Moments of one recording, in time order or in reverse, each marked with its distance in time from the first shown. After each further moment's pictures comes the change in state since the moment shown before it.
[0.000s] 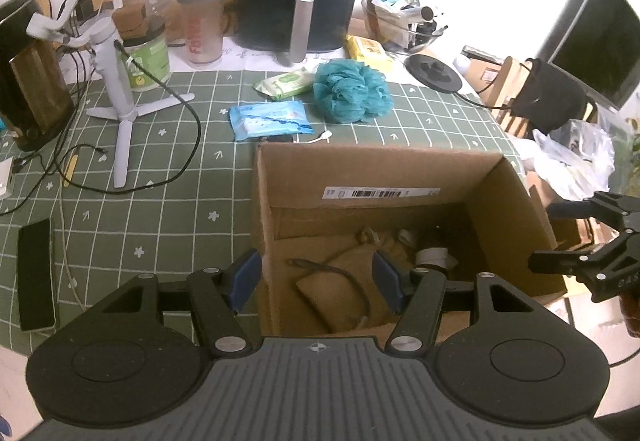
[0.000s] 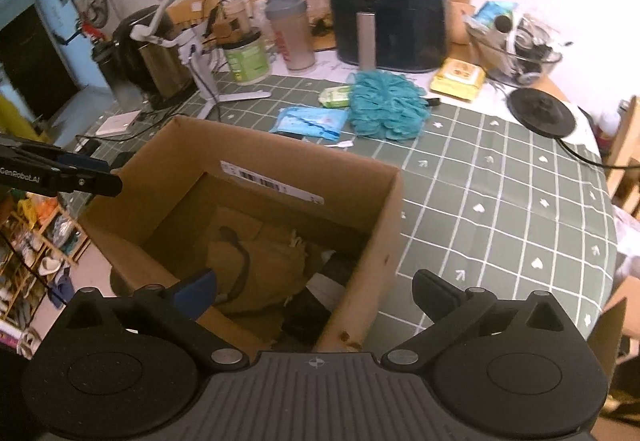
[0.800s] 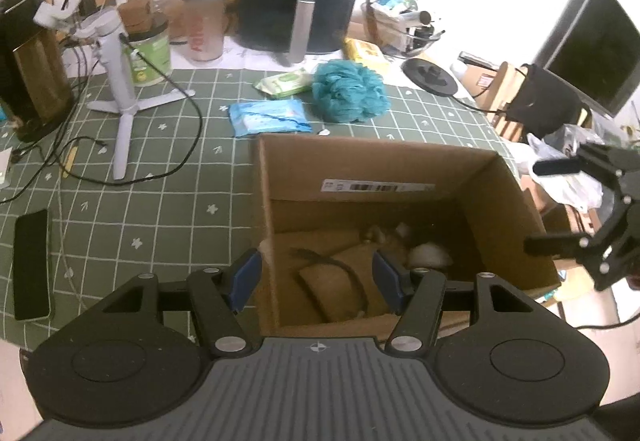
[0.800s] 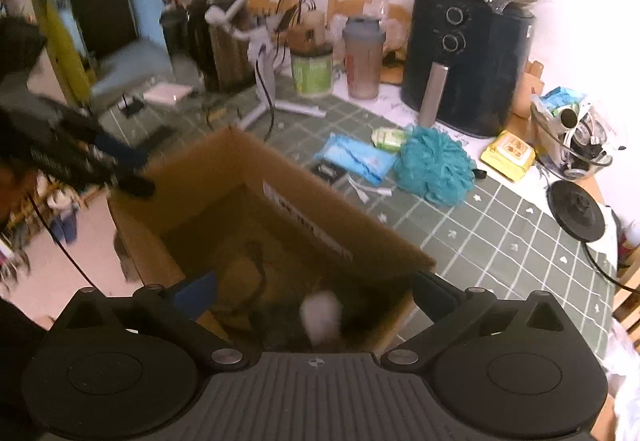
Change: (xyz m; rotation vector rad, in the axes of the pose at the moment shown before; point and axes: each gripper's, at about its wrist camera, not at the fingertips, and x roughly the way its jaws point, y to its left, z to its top) left arm -0.006 0.006 -0.013 -0.029 -0.015 -0.020; right arm 0.001 0.024 0.028 -0.315 -0.012 0.079
